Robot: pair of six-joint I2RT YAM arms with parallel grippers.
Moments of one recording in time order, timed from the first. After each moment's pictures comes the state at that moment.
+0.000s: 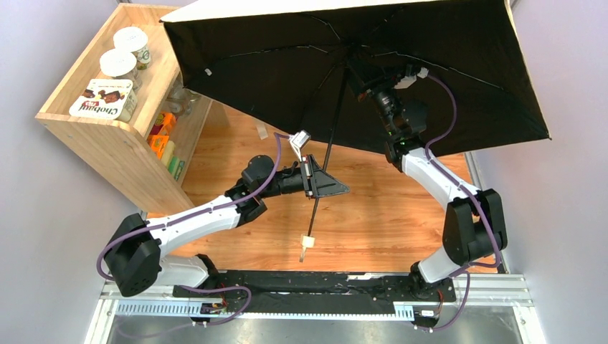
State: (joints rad) left arm -0.87 1.27 0.79 0.60 0.53 -1.23; right arm 0.32 1.54 1.14 0.91 -0.19 1.52
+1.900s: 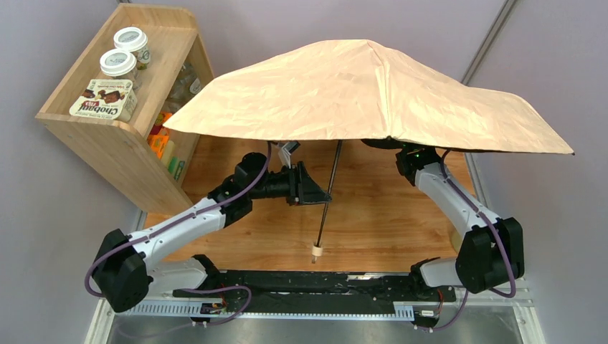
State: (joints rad) left arm -0.76 1.17 0.78 0.19 0.61 -1.04; right arm 0.31 1.35 1.03 0.76 -0.37 1.22
